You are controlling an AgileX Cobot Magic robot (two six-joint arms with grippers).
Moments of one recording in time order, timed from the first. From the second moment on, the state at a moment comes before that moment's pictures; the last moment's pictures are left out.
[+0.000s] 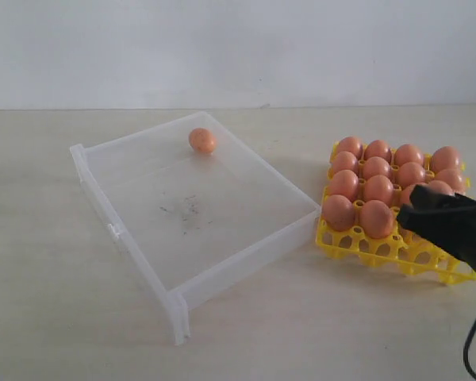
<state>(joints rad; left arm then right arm) -0.06 0.05 0.00 -0.31 -0.04 0.27 0.26 1.76 -0.22 0.15 -1.17 0.29</state>
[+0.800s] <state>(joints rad) -0.06 0.05 0.00 -0.31 -0.04 0.27 0.21 1.75 -0.38 -0.14 -0.74 0.40</state>
